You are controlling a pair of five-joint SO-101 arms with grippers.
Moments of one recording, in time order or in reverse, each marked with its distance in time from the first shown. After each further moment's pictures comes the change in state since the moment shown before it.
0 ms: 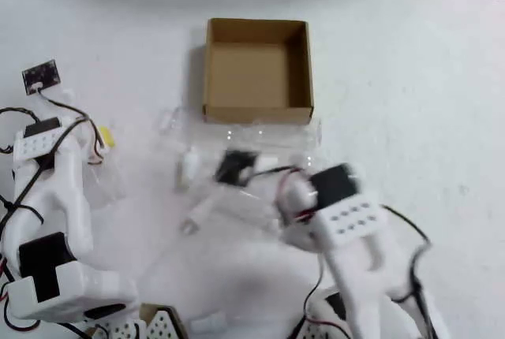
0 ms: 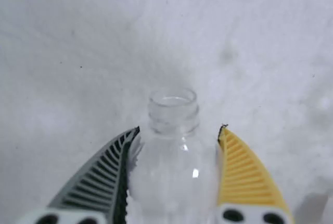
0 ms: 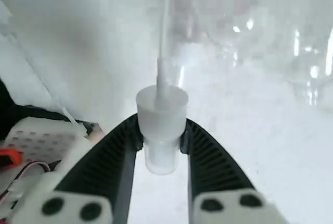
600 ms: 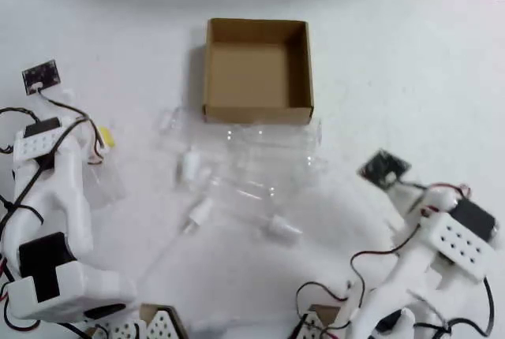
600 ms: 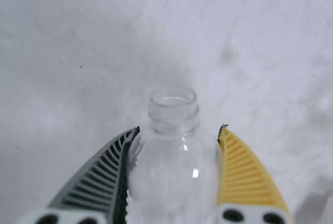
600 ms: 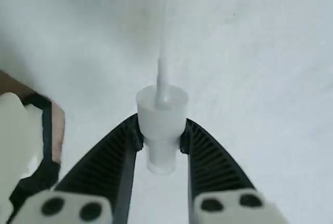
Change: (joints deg) left arm 0.0 0.0 0.1 0.0 0.0; right arm 61.5 -2.7 14.1 -15.3 39.0
